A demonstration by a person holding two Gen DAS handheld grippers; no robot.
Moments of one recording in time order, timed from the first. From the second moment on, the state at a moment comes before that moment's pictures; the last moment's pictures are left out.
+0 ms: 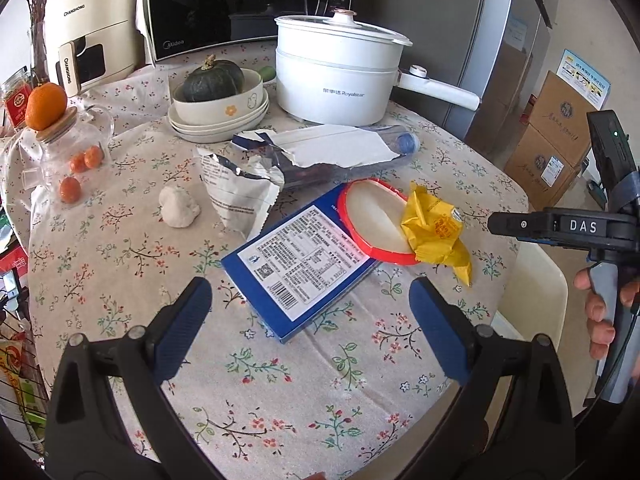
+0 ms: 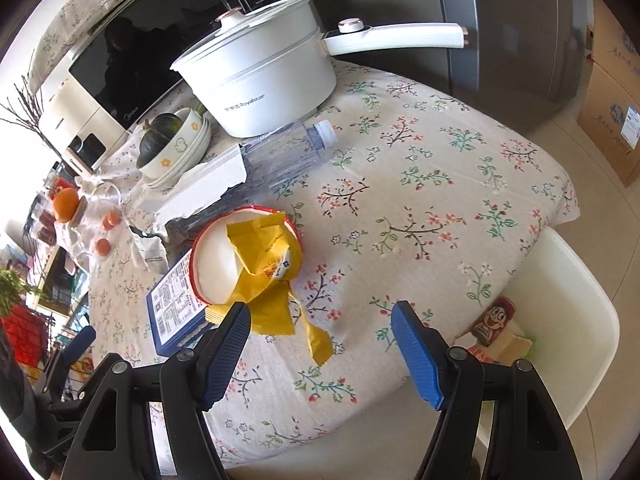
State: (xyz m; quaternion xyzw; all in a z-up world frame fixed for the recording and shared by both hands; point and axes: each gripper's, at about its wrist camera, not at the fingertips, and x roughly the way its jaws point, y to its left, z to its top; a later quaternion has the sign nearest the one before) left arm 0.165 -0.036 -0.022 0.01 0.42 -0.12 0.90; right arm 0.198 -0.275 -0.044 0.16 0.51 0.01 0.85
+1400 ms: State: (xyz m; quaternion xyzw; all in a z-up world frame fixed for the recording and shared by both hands) left arm 0.228 -0.100 -0.077 -0.01 0.47 -0.12 0.87; right arm 0.189 -0.321 -0.039 0.17 0.50 0.02 0.85
